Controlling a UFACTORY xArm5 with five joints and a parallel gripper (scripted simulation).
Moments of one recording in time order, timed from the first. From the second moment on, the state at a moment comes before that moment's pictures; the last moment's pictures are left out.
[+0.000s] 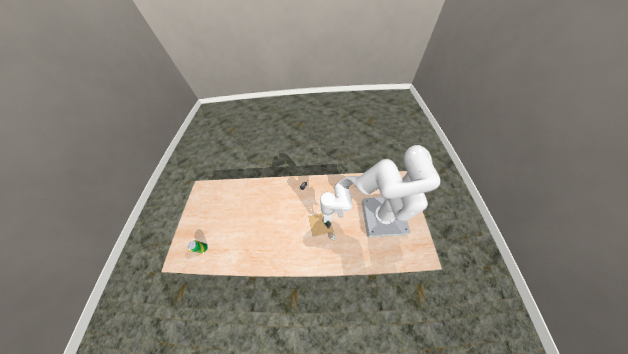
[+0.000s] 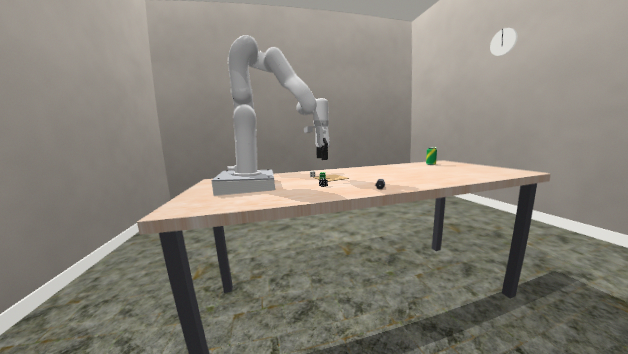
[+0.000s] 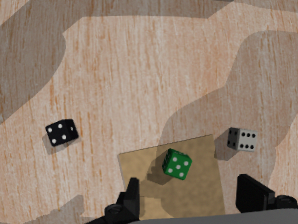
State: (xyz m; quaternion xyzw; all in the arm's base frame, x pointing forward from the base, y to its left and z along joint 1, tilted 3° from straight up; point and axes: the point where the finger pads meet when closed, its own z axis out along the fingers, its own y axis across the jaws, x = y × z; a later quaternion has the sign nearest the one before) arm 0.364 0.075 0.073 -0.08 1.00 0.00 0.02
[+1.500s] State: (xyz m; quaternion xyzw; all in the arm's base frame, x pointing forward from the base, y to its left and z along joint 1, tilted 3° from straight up) arm 0.364 -0.003 0.069 0.55 0.83 0.01 0.02
